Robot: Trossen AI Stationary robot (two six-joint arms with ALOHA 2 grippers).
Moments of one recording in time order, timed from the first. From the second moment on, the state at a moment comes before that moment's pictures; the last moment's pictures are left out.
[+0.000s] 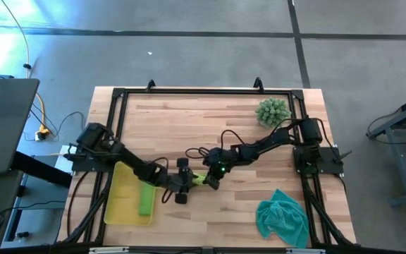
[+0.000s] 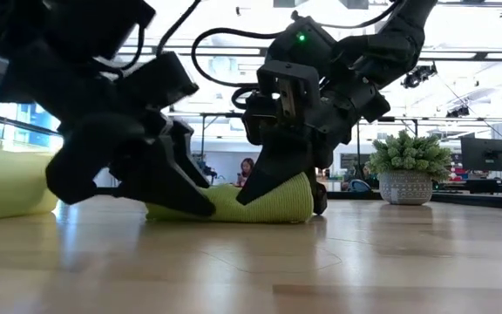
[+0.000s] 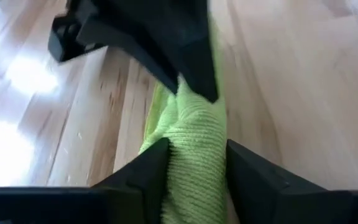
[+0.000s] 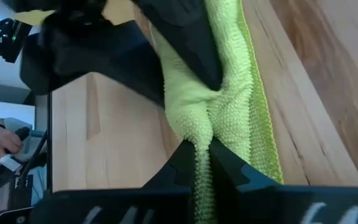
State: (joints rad) left arm -0.28 1.87 0.68 0.47 -0.42 -0.10; right arm 0.09 2.02 0.98 0.24 -0.35 0.70
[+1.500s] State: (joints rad) left arm -0.39 1.15 0.68 -0.75 -0.80 -1.14; right arm 0.18 1.39 0.98 -0.42 -0.07 0.50
